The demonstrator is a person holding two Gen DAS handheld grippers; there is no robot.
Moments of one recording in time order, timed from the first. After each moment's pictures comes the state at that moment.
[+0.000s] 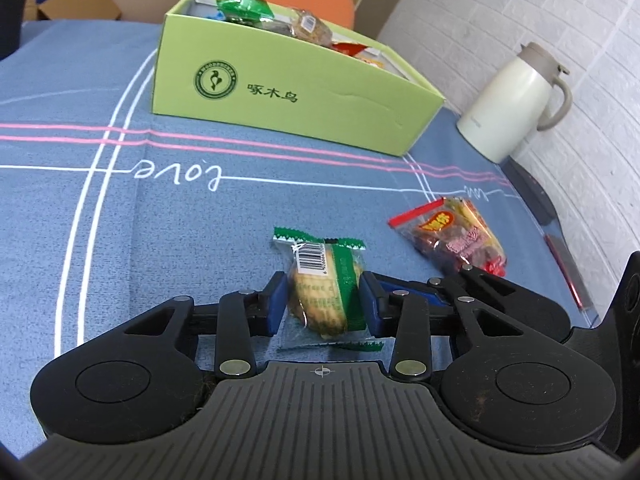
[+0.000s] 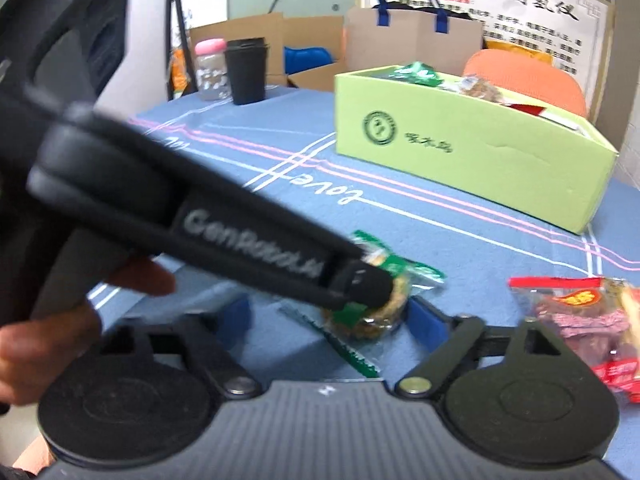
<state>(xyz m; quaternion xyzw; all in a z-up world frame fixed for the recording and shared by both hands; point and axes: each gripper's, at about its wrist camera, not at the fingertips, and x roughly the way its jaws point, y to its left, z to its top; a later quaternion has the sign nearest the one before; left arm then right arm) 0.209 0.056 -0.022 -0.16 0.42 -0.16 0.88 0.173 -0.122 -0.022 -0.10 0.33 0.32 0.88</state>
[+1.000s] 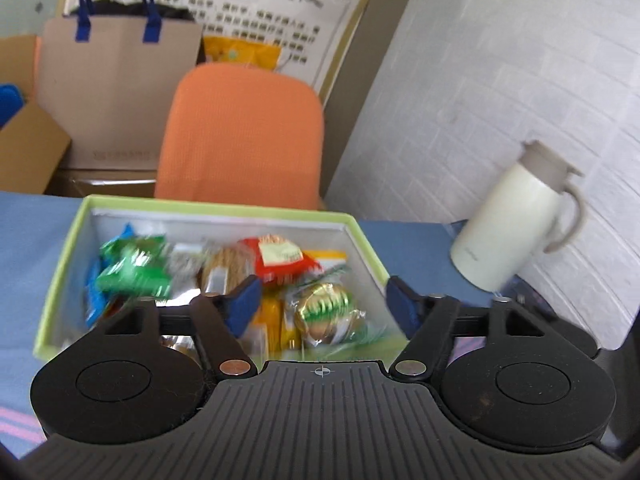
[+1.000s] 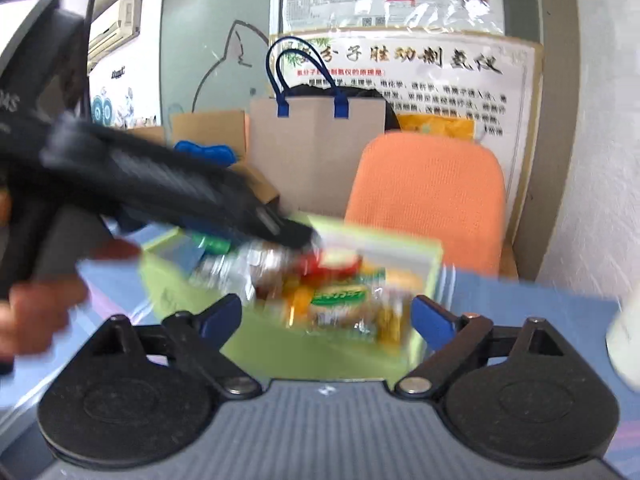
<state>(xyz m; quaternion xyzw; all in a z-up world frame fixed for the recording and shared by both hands) 0.357 0.014 0.078 -0.13 0.31 -0.16 0.93 0.302 -0.233 0.041 -0.05 0.25 0.27 0.93</state>
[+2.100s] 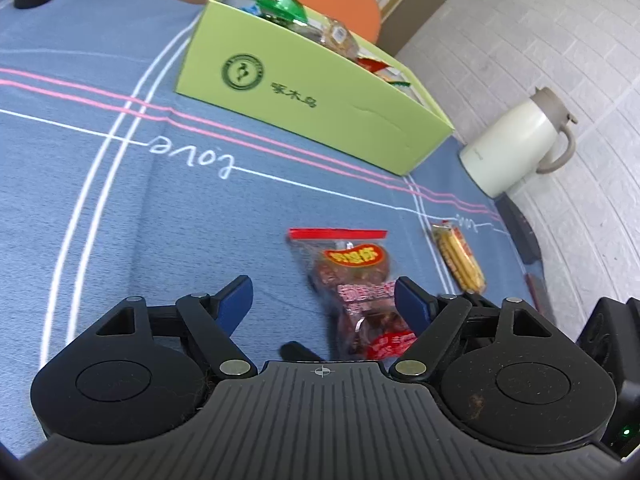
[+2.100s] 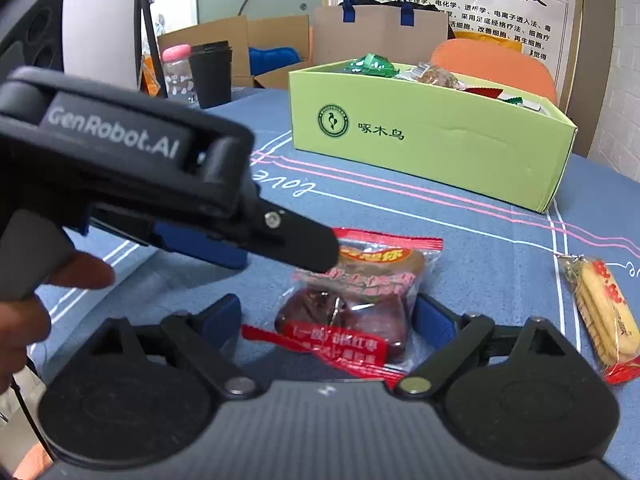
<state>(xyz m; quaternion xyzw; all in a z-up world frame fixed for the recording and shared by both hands) 0.202 0.072 -0.019 -0.25 0.42 -0.15 0.86 0.170 -0.147 -0.028 -0.08 0.34 0.29 0.89</state>
